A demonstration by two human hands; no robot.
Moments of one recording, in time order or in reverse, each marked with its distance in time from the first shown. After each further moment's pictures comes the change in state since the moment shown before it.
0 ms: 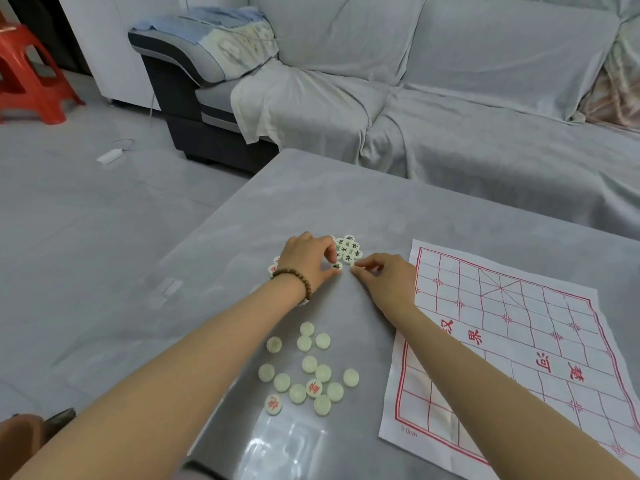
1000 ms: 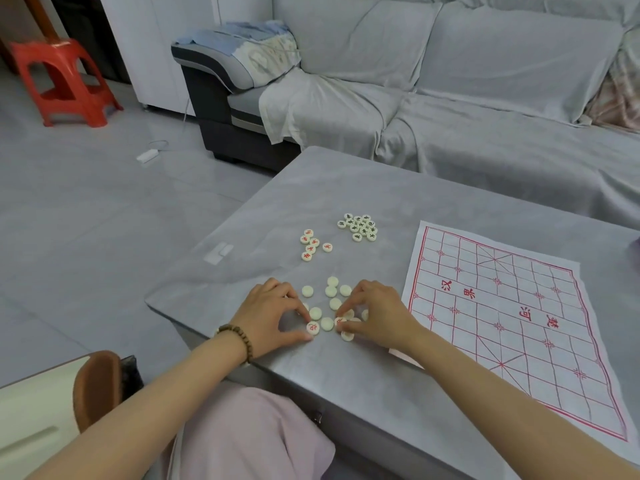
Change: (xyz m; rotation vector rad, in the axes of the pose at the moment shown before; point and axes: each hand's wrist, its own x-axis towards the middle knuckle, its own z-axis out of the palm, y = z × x) left_hand -0.191 -0.029 -0.048 0.108 -0.195 0.088; right_hand -0.133 -0.050 -0.032 -0.282 -0.543 -0.316
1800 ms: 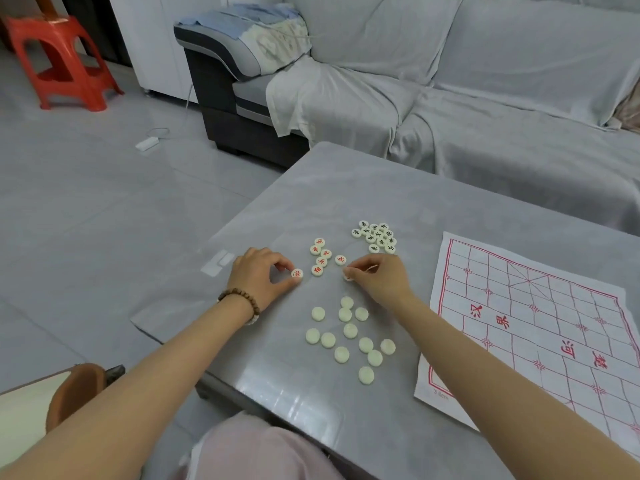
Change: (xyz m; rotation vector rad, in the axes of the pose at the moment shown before) left_hand 0.077 -0.063 -0.006 -0.132 0.272 -0.321; right_hand 0.102 0.014 0.003 0.567 0.260 0.347
